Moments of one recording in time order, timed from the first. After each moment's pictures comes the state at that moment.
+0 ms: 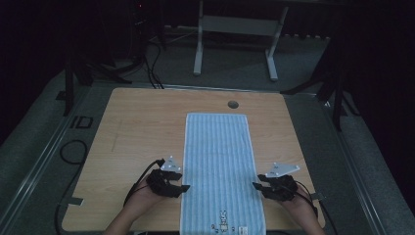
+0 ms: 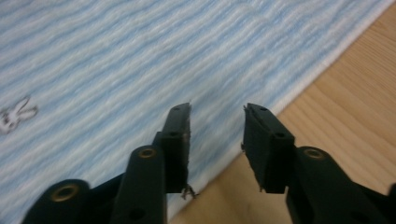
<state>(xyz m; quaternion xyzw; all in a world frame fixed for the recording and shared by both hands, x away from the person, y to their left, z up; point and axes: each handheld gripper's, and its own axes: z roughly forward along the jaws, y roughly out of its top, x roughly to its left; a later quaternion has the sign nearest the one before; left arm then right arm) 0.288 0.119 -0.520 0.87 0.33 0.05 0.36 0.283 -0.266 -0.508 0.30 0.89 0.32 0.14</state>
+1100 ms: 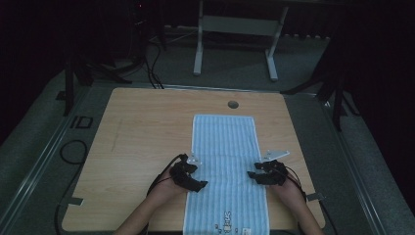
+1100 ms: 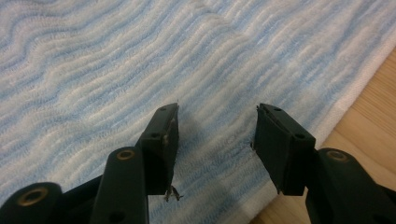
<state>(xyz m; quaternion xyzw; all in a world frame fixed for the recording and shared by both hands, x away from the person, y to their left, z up) 0.318 0.059 -0.545 0.89 0.31 0.05 0.33 0.342 -0.266 -0.545 0.33 0.88 0.32 0.12</state>
